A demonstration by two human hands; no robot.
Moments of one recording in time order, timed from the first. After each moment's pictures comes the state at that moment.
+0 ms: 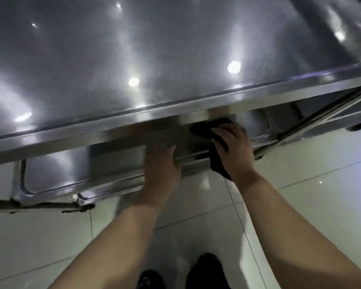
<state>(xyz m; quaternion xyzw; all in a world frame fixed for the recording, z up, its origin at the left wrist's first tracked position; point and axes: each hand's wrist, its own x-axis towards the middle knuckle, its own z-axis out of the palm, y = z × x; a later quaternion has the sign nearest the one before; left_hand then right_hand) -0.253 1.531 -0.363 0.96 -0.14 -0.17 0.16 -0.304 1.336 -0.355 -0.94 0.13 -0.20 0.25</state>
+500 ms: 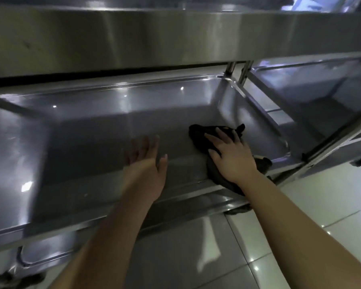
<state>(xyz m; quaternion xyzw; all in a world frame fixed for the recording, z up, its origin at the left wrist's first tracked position) -0.170 1.522 -0.493 0.97 -0.19 0.07 0.16 -0.222 1.293 -0.479 -0.99 0.13 -0.02 0.06</state>
